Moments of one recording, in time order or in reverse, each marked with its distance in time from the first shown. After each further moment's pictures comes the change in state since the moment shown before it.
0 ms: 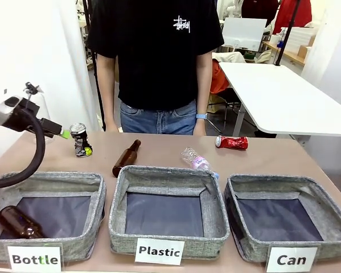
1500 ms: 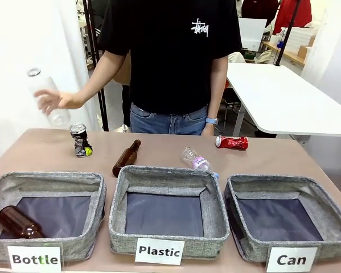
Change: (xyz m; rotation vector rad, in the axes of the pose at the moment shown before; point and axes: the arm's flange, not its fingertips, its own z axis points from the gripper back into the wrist) left arm -0.182 0.070 0.265 -0.316 -0.459 -0.304; right arm 0.000 0.000 0.000 0.000 0.001 0.000
